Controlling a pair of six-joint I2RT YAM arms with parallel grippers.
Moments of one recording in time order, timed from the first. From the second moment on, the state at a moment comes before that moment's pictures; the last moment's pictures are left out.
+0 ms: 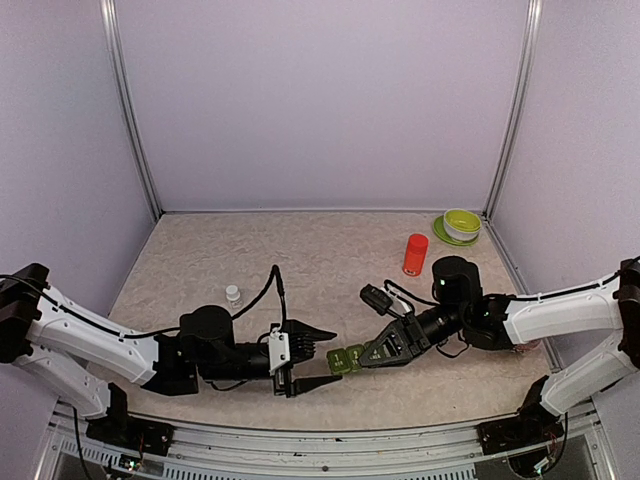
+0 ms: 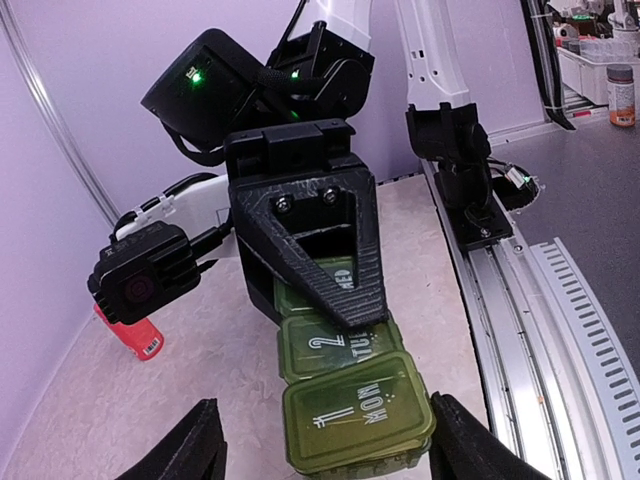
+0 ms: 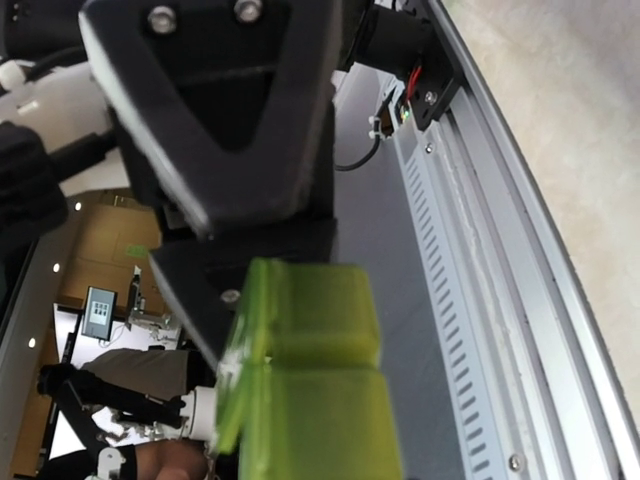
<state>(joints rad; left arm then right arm) -1.26 1.42 0.53 0.79 0.14 0.39 0.85 1.36 0.56 0.45 -1.09 0.90</state>
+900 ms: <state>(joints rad) -1.26 1.43 0.53 0.83 0.04 0.31 0.85 1.36 0.56 0.44 -1.02 0.84</state>
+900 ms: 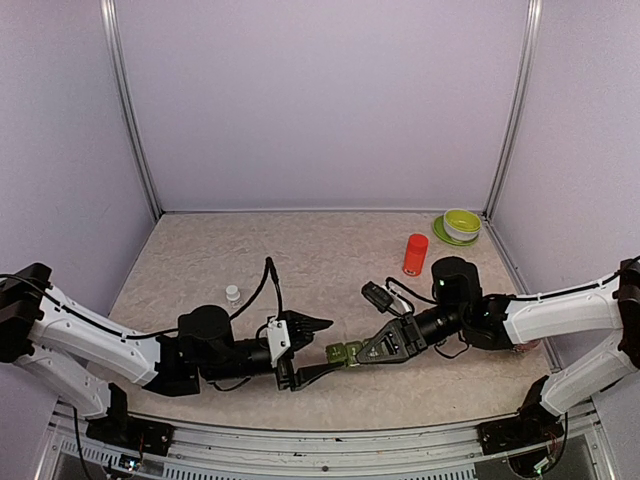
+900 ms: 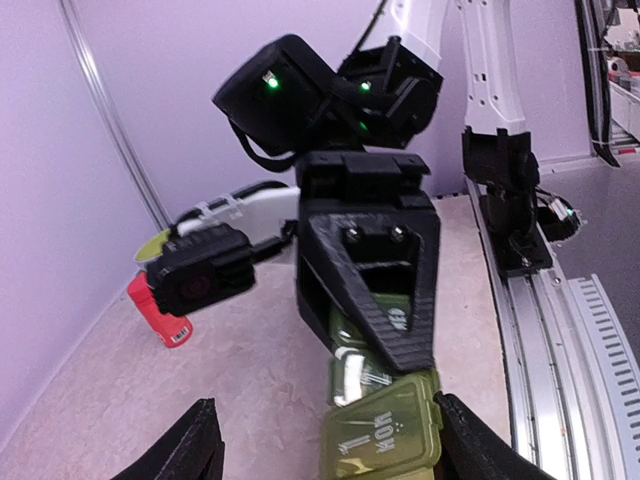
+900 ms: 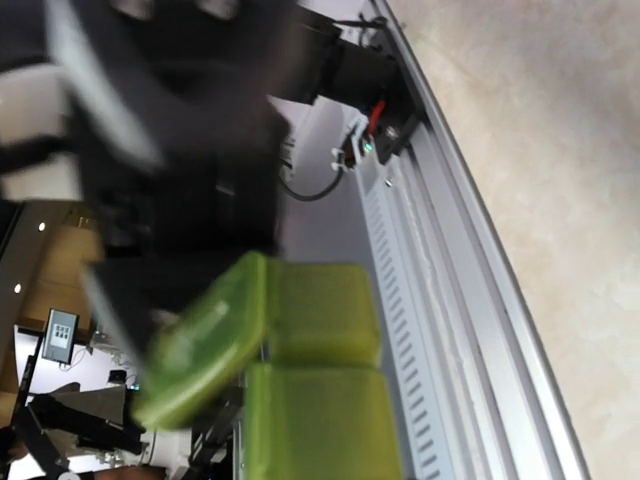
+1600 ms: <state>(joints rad) -1.24 1.43 0.54 0.90 -0.12 0.28 0.85 1.36 0.55 0.38 -1.04 0.81</state>
